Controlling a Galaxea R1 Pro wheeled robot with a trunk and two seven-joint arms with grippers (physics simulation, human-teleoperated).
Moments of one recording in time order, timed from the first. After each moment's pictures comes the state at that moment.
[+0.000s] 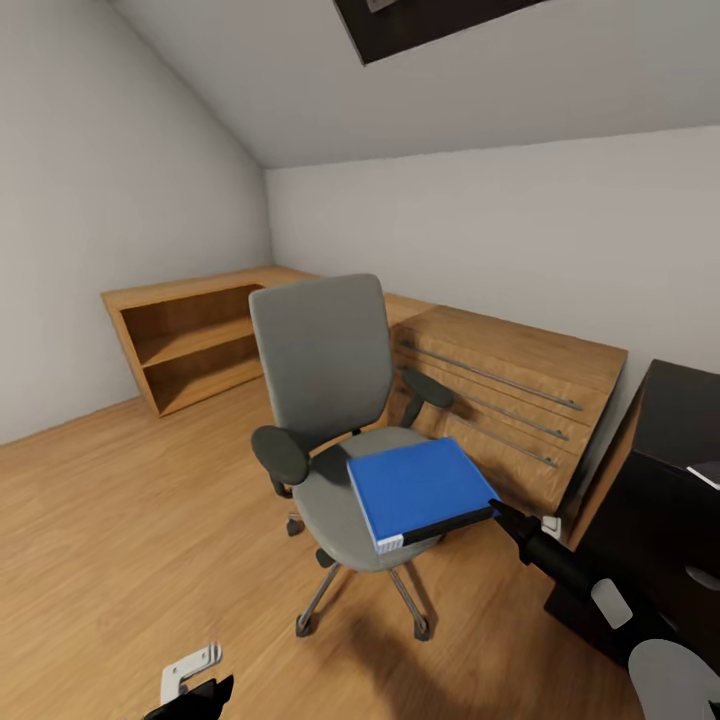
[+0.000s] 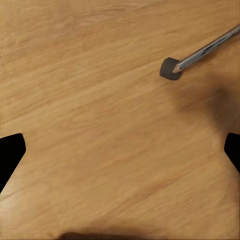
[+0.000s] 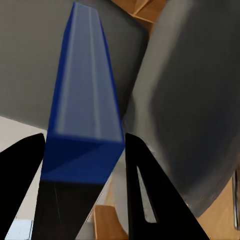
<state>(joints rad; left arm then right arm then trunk) -0.05 -0.05 0.21 -1.09 0.21 0.42 0.06 -0.67 -0.19 -0.64 -0.38 -0.29 0.57 1.03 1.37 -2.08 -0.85</state>
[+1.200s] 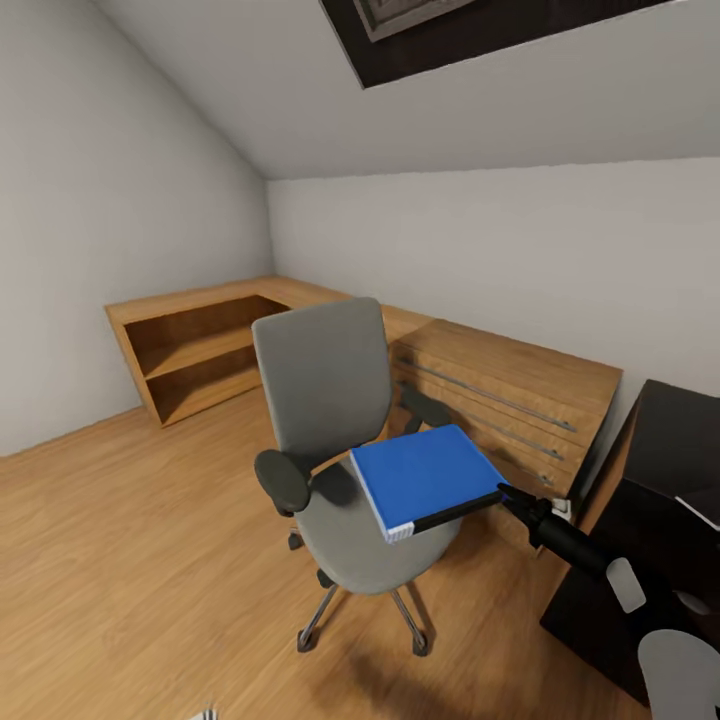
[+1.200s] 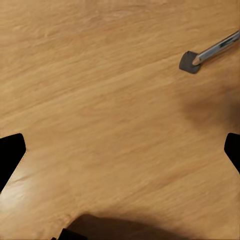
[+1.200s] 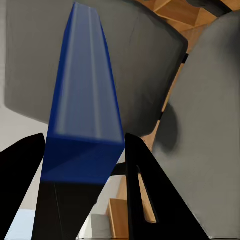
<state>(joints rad) -0.05 -0.05 0.20 -0.73 0.21 0.04 0.06 -0.67 -0.20 -0.64 -0.54 -0.28 0.75 1.03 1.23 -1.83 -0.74</state>
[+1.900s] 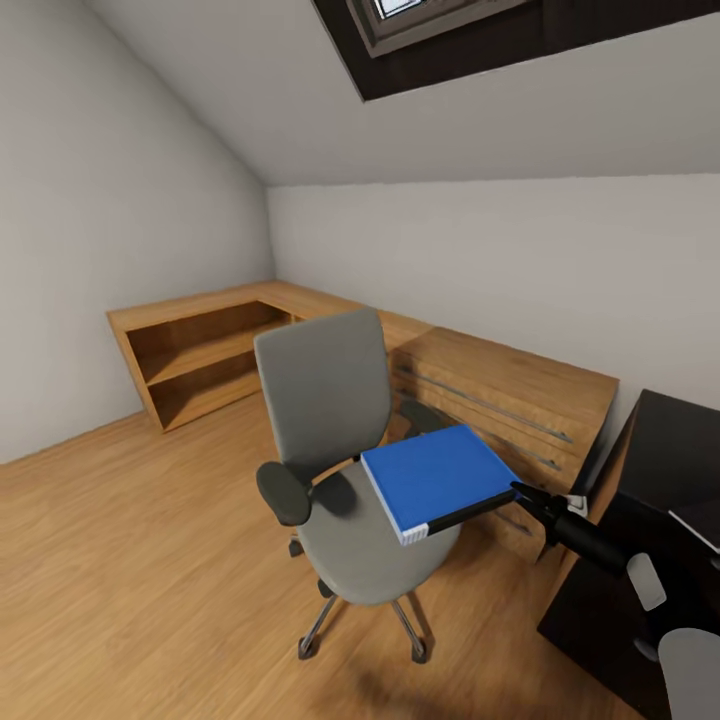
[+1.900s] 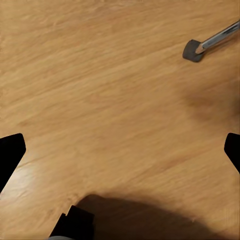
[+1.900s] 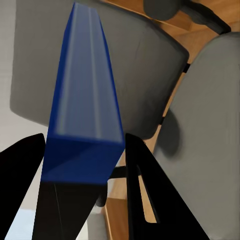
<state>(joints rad) -0.05 -0.05 0.20 -0.64 0.21 -0.02 0.06 -0.67 -0.25 -0.63 -0.58 -0.27 0.80 1.03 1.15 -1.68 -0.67</state>
